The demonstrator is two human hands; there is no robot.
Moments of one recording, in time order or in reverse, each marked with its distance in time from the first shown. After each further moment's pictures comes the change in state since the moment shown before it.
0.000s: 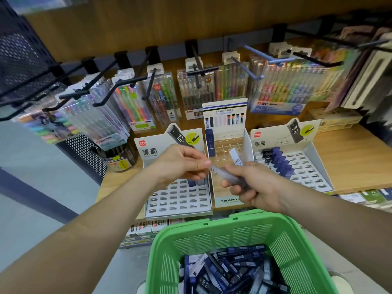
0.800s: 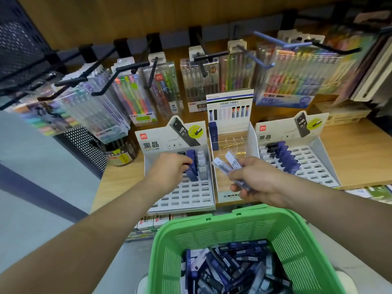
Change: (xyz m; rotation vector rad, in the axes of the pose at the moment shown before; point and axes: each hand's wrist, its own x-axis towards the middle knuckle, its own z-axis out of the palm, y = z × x) left_hand 0.016 -0.059 -0.022 1.015 0.324 0.212; right_hand 0.013 0.006 0.004 -0.193 0.086 -0.016
